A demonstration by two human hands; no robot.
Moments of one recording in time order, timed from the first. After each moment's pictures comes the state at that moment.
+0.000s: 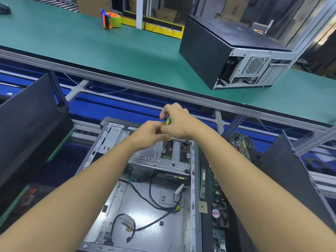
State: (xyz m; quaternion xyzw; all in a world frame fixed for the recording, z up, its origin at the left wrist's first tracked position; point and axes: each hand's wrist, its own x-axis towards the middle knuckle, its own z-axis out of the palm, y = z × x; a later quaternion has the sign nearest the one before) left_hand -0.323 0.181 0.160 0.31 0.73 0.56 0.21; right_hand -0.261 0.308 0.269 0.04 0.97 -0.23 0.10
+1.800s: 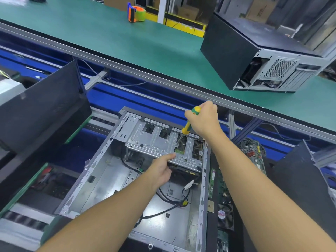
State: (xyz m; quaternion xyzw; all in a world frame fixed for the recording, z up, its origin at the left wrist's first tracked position) left_hand -0.238 0.207 0.067 -0.25 0.37 0.83 0.34; right_hand -0.267 0.320 0.230 0.20 0.91 -0.36 -0.10
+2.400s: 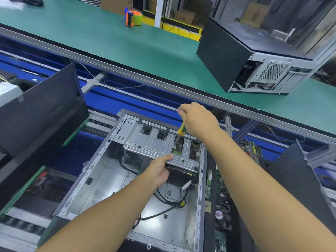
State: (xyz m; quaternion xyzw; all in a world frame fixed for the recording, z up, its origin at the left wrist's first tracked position) left_hand -0.236 0.205 0.073 -0.24 0.36 0.83 0.35; right_hand -0.260 0.308 0.257 0.04 1.00 -0.06 -0.01
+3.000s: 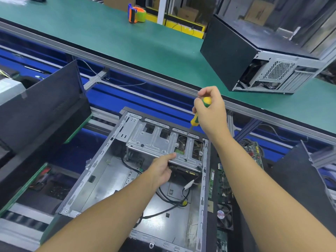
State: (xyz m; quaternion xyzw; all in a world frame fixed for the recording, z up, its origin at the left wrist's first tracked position) left_hand -0.236 0.203 0.071 -0.23 0.36 0.83 0.35; right_hand -0.251 0.316 0.252 0.04 0.82 -0.53 -0.23
